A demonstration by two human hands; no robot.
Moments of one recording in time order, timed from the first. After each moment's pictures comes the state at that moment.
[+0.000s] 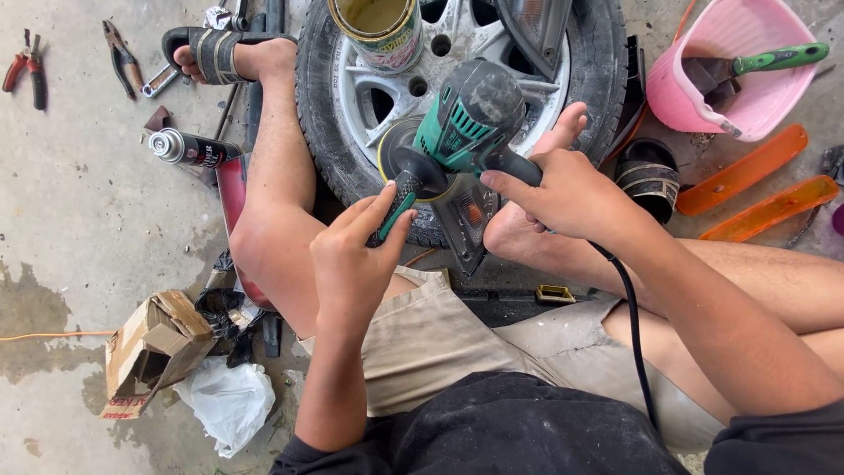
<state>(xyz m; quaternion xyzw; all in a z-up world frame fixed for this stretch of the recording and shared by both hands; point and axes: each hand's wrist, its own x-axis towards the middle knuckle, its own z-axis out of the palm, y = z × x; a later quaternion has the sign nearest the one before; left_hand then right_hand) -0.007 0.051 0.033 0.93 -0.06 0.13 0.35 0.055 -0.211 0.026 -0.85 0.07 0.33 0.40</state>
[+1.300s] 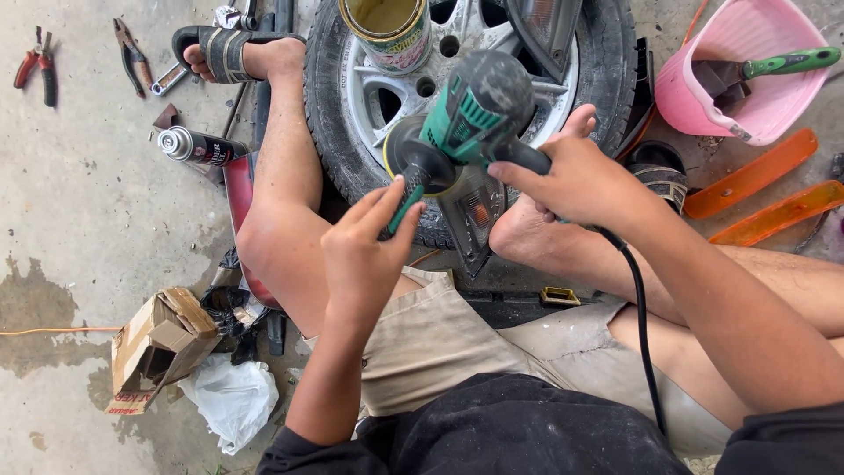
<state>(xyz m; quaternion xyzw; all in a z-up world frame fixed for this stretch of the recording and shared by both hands) 0.000 0.047 0.030 0.92 -0.08 0.17 0.33 0.067 -0.213 0.033 -0.85 0.06 0.34 0.40</state>
